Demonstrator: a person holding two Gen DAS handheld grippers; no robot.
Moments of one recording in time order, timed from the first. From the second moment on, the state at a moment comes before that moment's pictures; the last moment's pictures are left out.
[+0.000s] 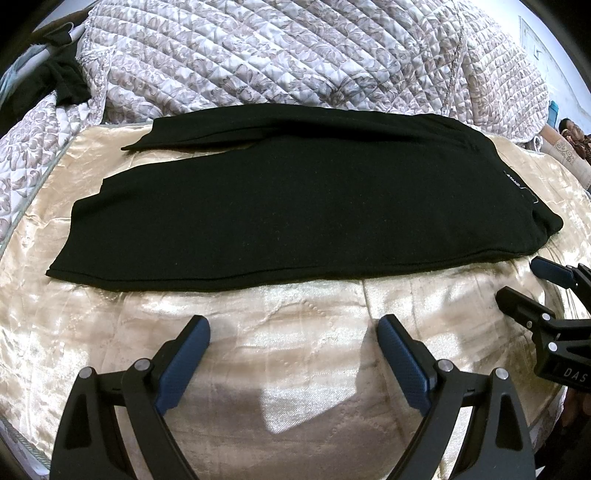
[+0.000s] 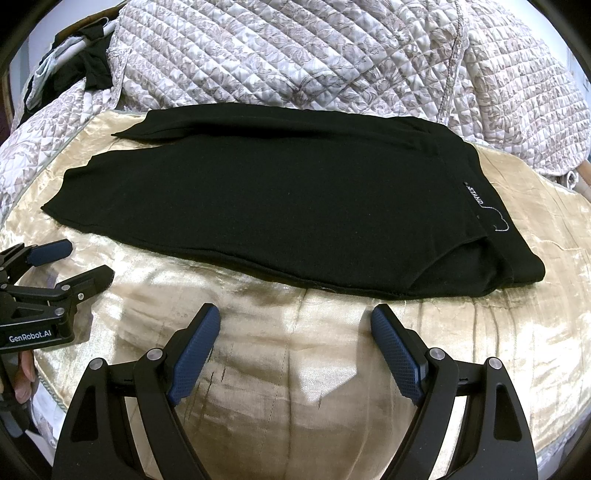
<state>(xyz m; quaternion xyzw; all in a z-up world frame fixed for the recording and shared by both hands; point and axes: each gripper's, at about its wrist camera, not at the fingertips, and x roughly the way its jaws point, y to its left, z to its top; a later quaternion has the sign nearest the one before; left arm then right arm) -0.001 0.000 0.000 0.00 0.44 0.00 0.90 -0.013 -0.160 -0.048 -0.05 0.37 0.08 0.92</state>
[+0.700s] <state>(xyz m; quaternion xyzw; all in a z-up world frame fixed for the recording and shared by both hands) -0.001 -0.001 0.000 0.00 0.44 0.01 0.90 -0.013 -0.160 -0.048 -0.05 0.37 0.08 0.93</state>
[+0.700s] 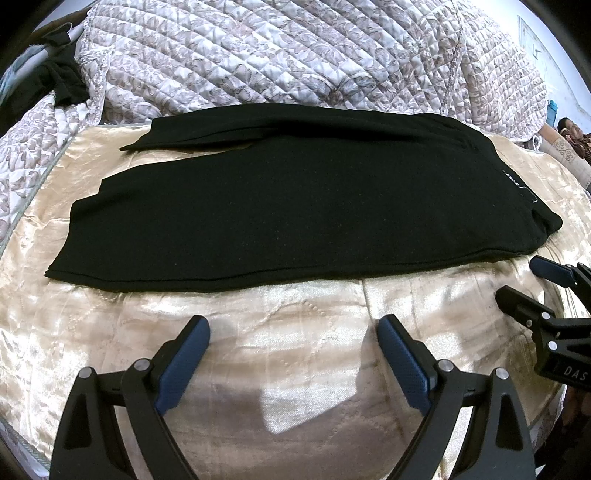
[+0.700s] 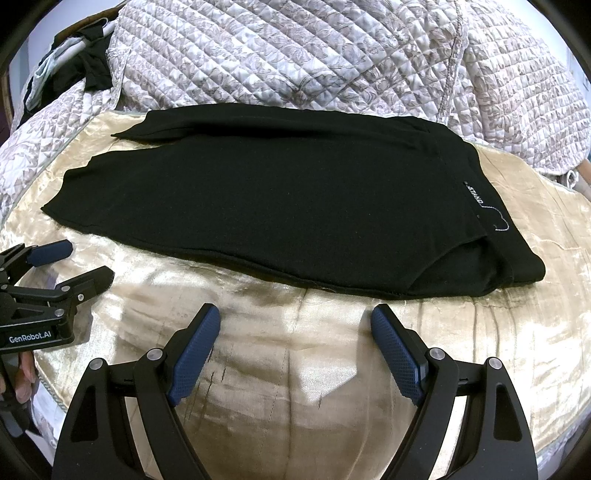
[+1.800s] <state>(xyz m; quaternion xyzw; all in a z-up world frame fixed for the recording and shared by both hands) -0.009 -0.010 0.000 0.00 0.44 0.01 0.90 -0.015 -0.161 -0.048 -0.05 0.36 0.08 0.93</state>
